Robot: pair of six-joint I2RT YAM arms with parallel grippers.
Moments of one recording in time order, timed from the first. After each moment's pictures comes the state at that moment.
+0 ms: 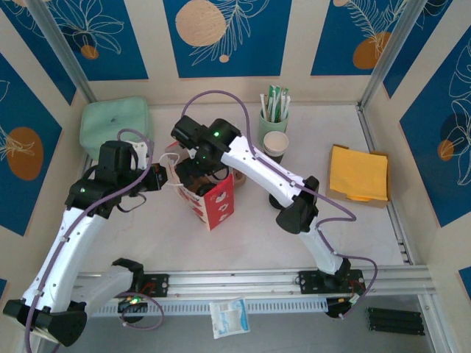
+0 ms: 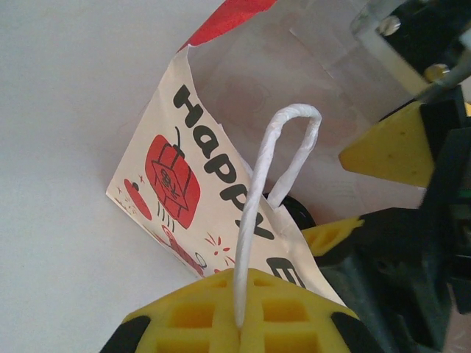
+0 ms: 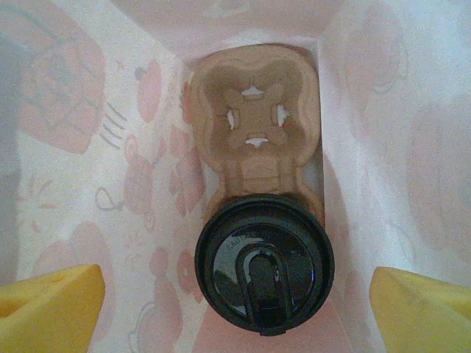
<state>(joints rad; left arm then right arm) -0.29 0.95 1.15 -0.94 0.24 -0.39 0.99 2.23 2.54 -1.51 0.05 0.39</state>
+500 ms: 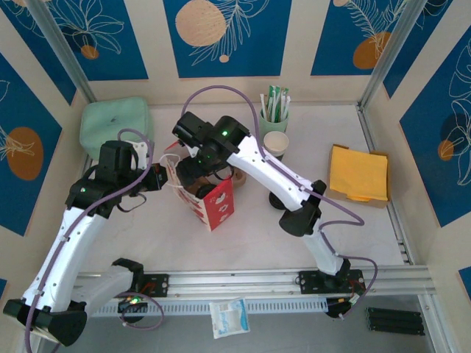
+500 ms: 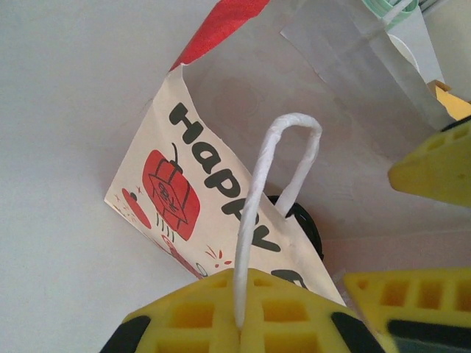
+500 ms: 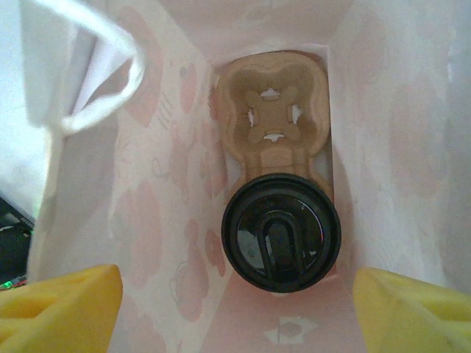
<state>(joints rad) -0.29 0.95 1.15 -0.94 0.24 -0.39 1.01 2.18 2.60 -1.57 0.03 0.39</state>
